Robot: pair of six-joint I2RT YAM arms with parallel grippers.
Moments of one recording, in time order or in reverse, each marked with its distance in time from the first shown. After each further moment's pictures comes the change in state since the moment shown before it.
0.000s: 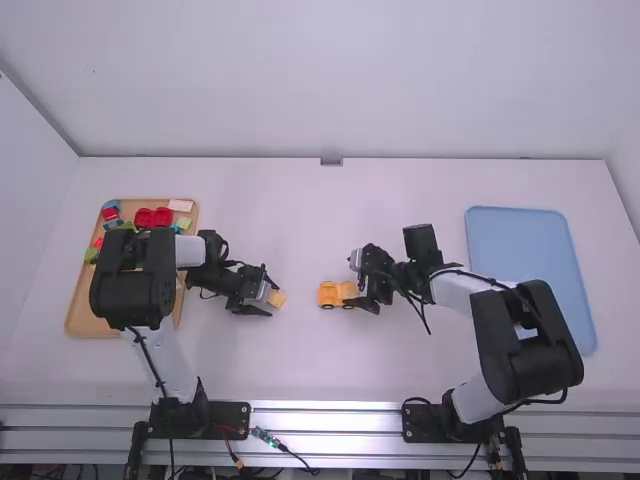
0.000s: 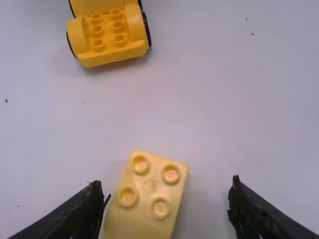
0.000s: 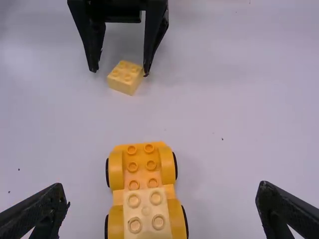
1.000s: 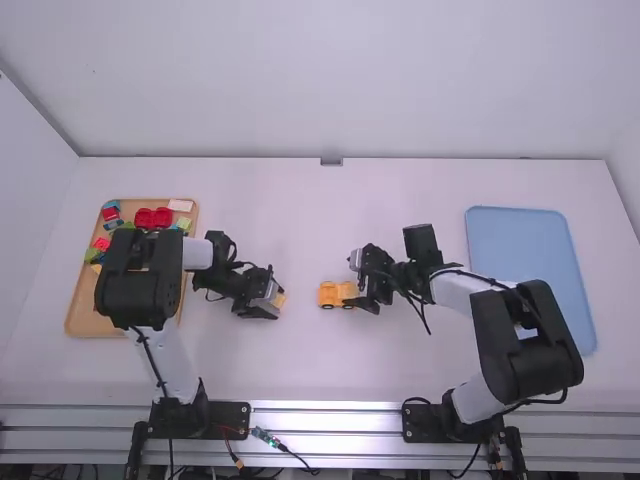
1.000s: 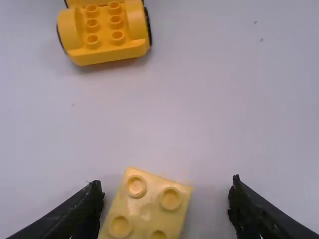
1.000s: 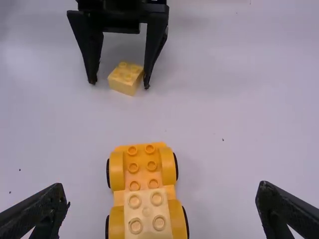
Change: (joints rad) left arm -0.049 0.001 -0.017 0.052 -0.017 -0.136; right arm 0.001 0.000 0.000 0.000 -0.002 -0.001
